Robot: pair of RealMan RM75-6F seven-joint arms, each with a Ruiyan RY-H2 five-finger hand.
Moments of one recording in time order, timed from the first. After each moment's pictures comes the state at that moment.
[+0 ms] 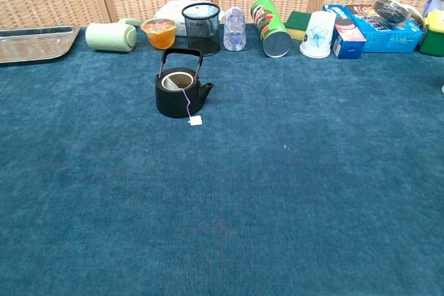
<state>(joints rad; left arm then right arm) -0.39 -1.16 0.06 -1.82 1.26 1.58 0.10 -0.01 -1.12 0.05 -1.58 -1.48 1.48 0.05</state>
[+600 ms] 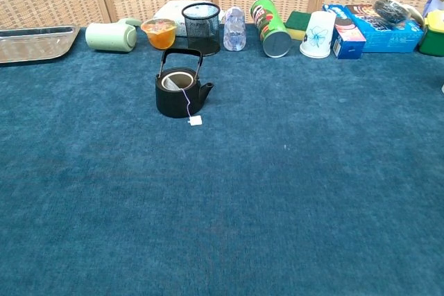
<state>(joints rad) -0.13 -1.16 0.09 -1.78 1.37 1.71 -0.02 -0.02 -1.12 0.03 -1.60 -1.52 1.51 0.03</state>
